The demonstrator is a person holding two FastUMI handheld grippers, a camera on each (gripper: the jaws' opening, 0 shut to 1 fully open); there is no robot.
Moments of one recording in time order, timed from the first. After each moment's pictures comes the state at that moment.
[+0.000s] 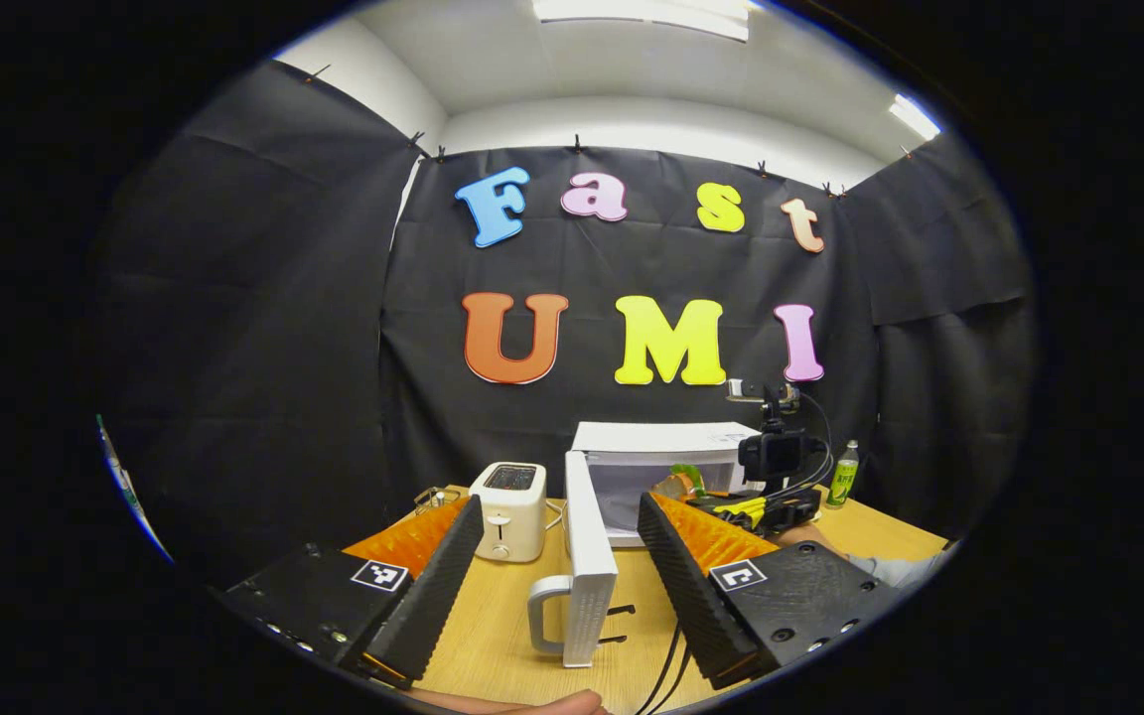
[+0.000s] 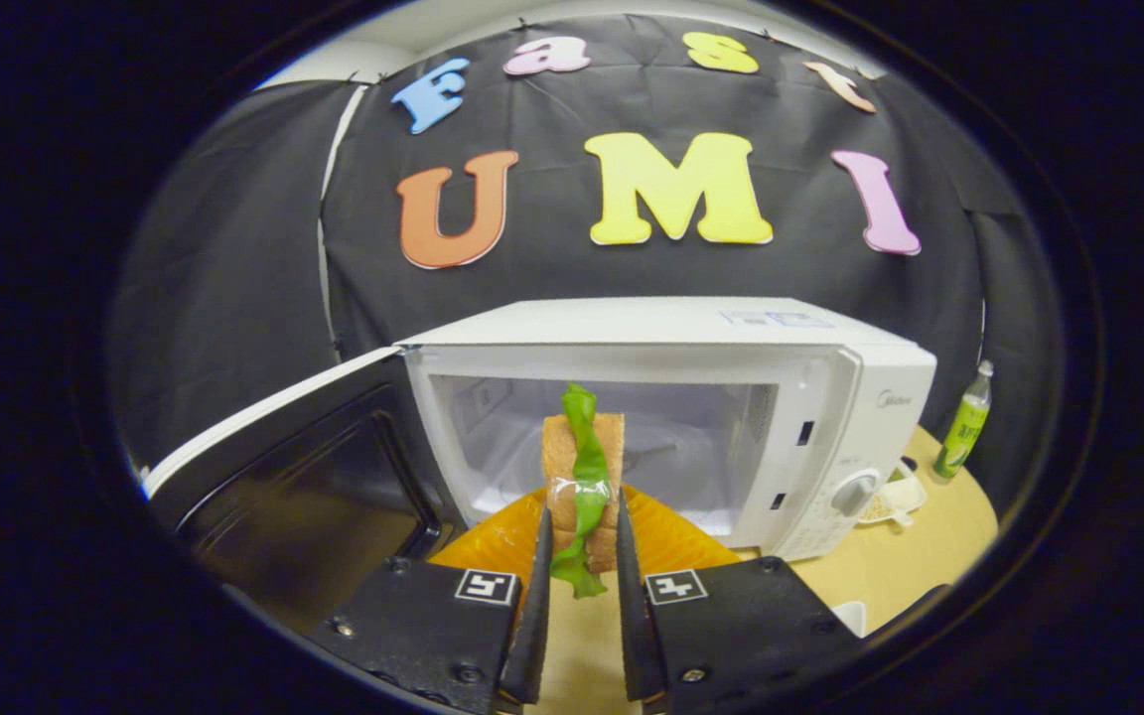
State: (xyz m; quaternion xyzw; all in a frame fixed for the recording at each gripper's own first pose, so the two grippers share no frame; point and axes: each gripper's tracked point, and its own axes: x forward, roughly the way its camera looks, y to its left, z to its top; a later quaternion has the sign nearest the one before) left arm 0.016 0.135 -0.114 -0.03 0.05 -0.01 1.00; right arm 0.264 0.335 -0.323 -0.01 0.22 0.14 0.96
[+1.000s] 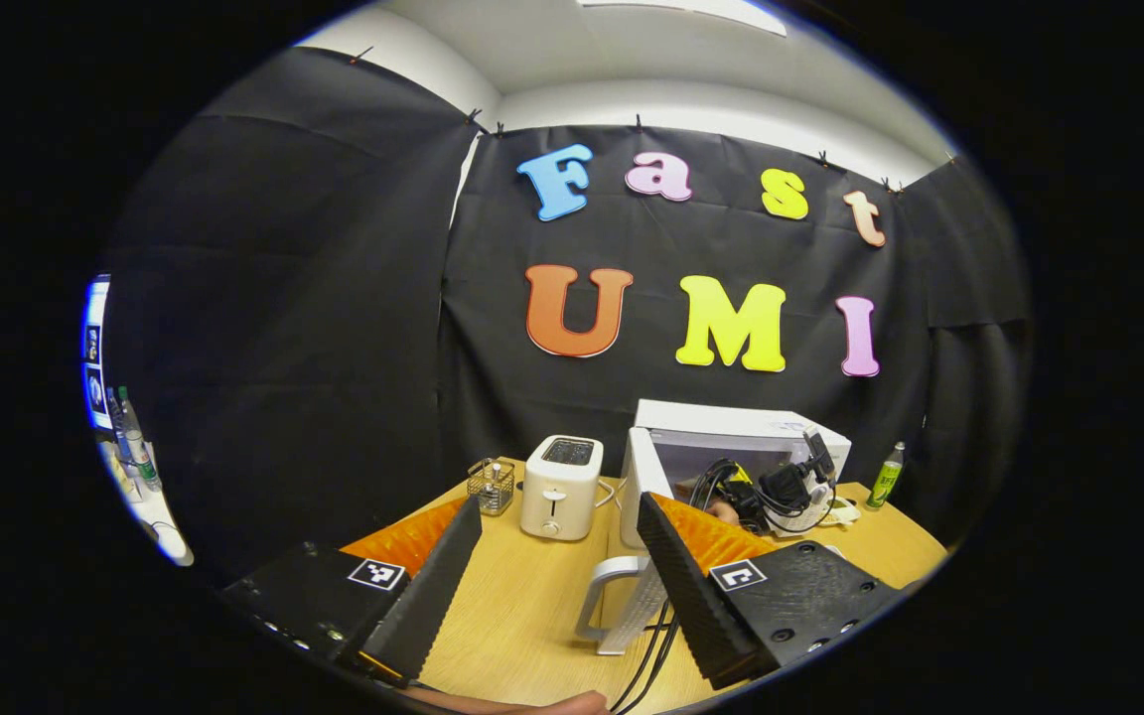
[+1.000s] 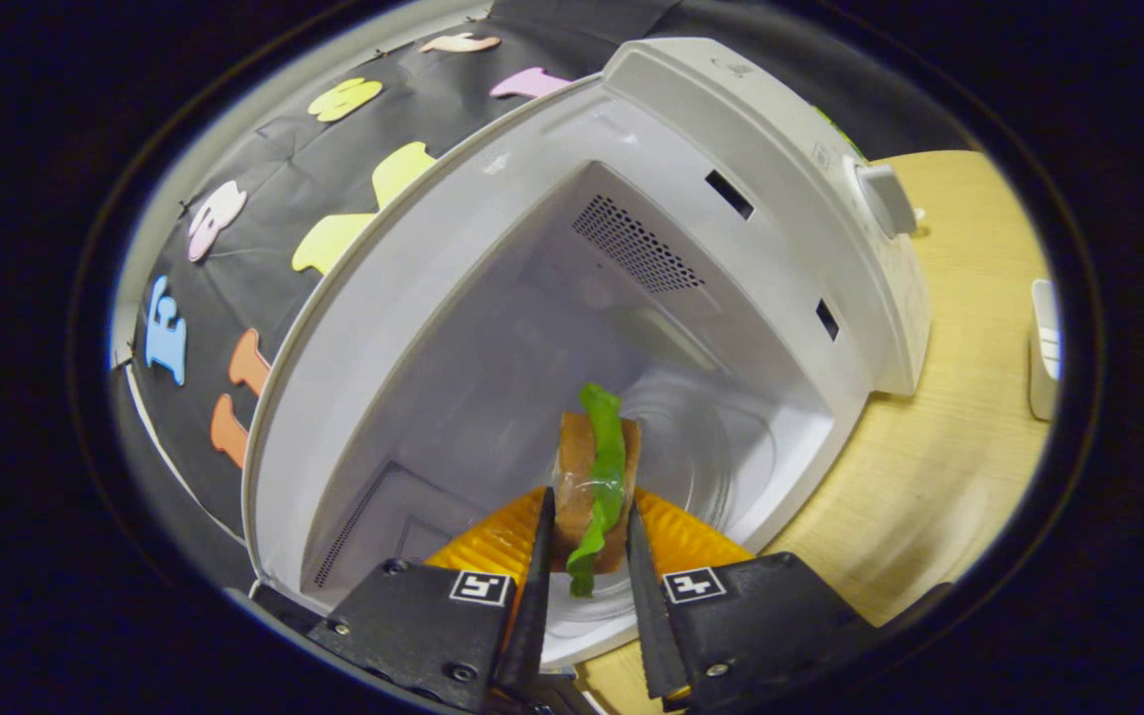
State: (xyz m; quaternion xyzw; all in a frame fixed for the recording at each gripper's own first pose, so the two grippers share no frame) left arm 0.010 0.171 -0.136 -0.05 0.09 0.06 0.99; right arm 0.380 0.336 -0.392 0.39 0.18 -0.08 0.90
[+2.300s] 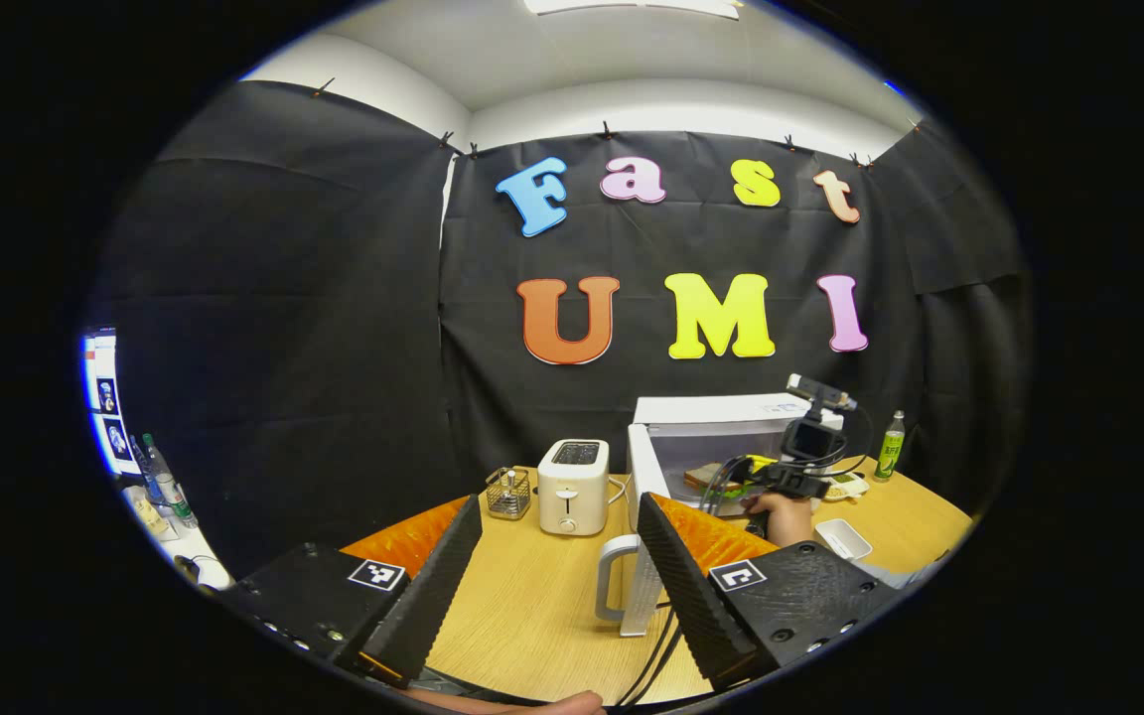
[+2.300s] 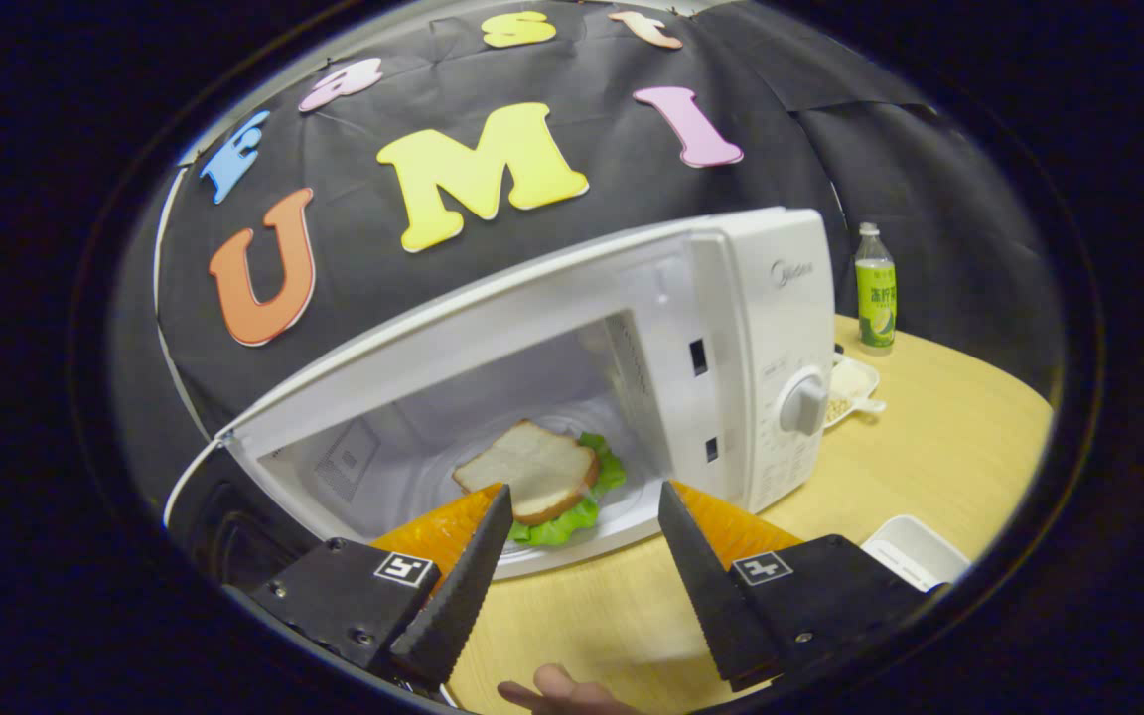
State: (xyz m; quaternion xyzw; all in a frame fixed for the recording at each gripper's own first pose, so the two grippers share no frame) left arm -0.034 0.174 -0.120 0.00 0.09 0.07 0.99; right arm 0.295 0.270 -0.336 0.12 0.22 -0.07 0.97
